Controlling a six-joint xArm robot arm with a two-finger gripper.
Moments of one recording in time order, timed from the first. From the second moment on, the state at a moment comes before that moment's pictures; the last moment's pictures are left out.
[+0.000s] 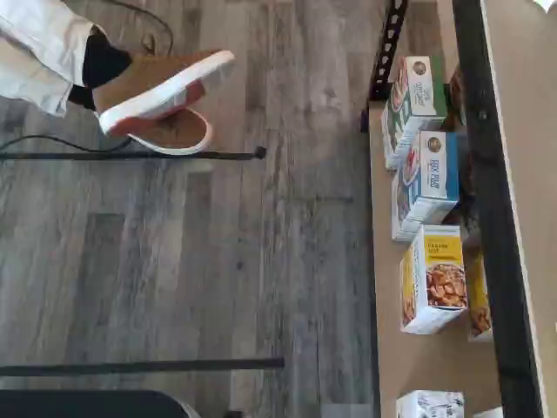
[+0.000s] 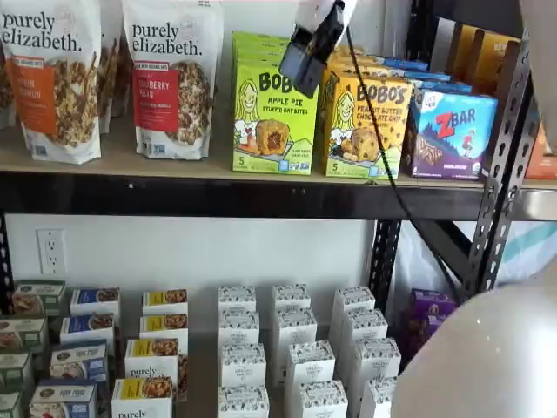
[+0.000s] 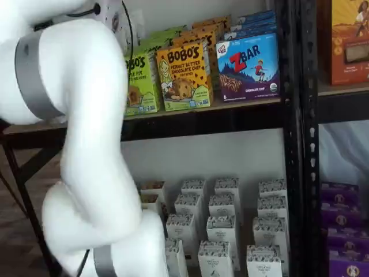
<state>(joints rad) 0.24 -0.41 -1.40 0.42 1.73 -1.25</state>
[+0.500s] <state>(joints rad) 0.21 -0.42 -1.38 0.41 1.74 -1.27</state>
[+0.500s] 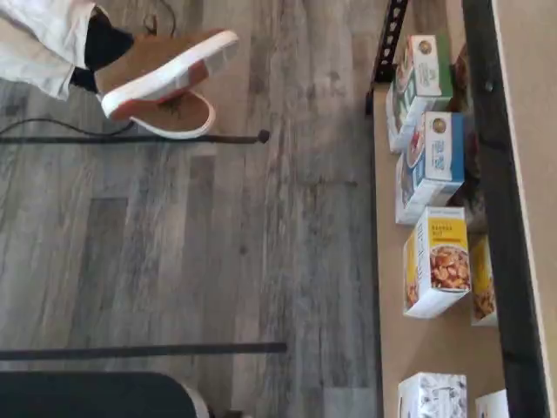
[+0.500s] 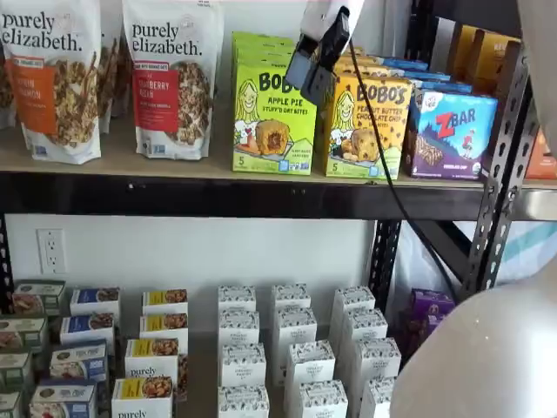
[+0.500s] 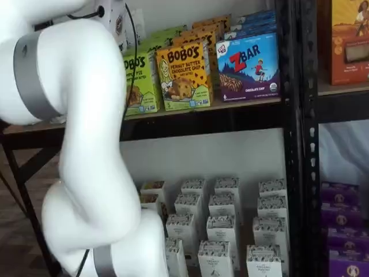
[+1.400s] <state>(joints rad) 0.23 -0.40 -1.36 0.39 1.55 -1.28</state>
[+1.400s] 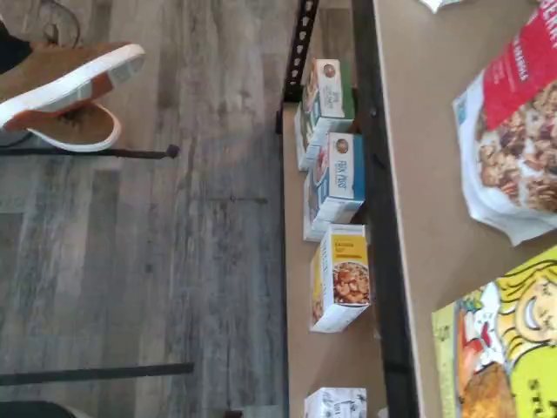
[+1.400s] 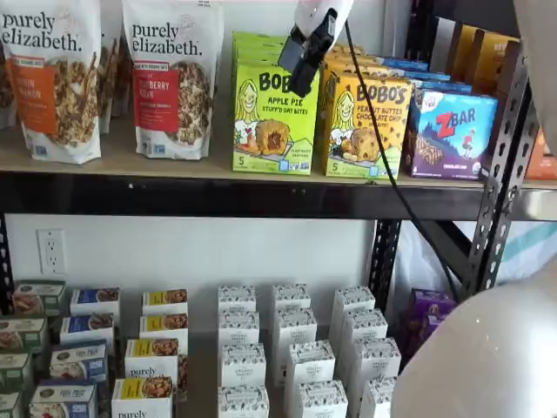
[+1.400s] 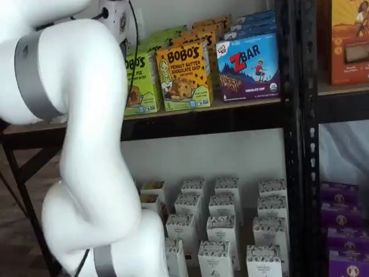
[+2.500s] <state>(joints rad) 0.25 -0.28 -1.49 0.37 1.48 -1.25</state>
